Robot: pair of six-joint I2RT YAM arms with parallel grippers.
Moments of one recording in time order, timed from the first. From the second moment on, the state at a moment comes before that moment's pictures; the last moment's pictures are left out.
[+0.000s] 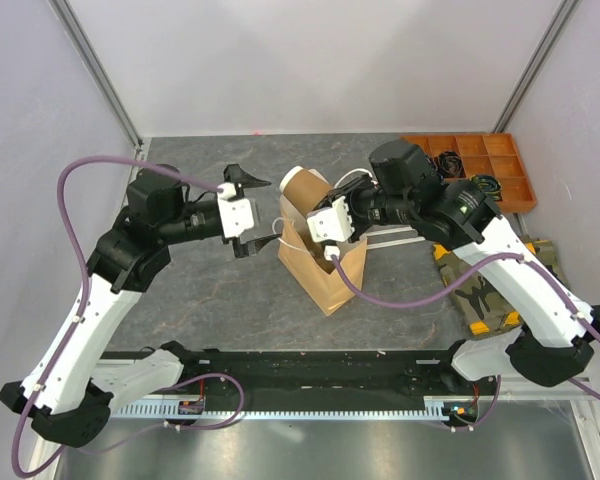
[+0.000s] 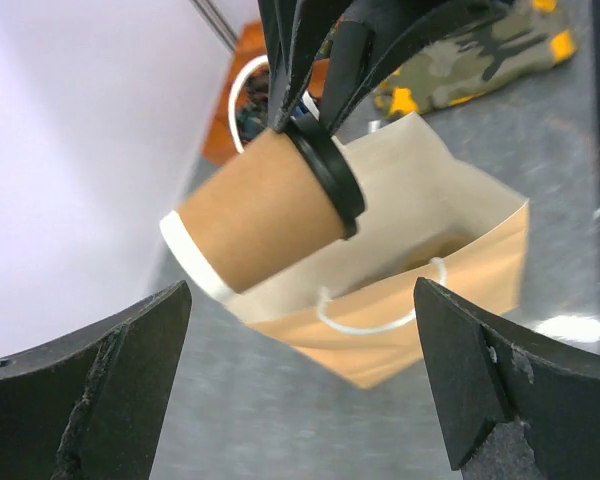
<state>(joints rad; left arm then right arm) -0.54 1.01 1.38 -0.62 0.64 0.66 0.81 1.38 1.77 -0.99 -0.23 -1.31</state>
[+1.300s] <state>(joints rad) -0.54 0.97 1.47 -0.84 0.45 1.69 0.85 1.42 1.79 -0.81 -0.45 -1.44</state>
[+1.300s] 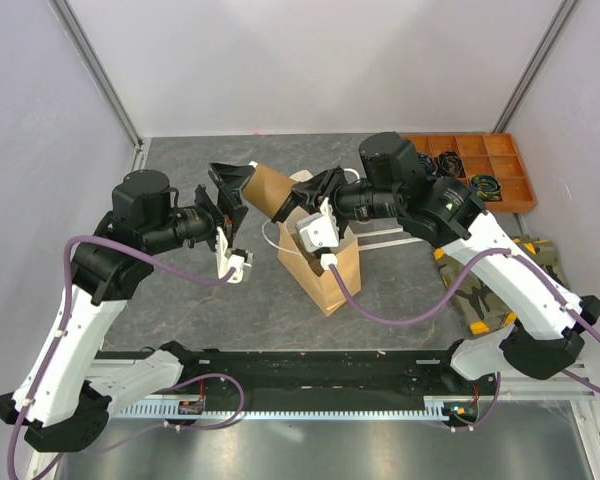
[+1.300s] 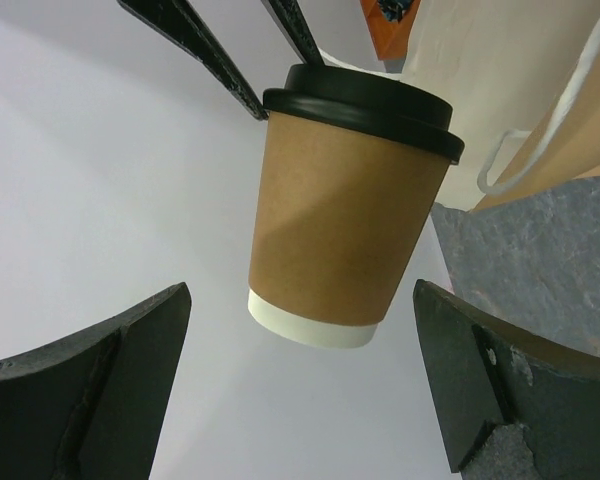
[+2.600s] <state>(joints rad) -0.53 0.99 1.40 -0.76 0.45 1.79 0.91 1.45 1.81 -0.70 -0.47 -1.43</state>
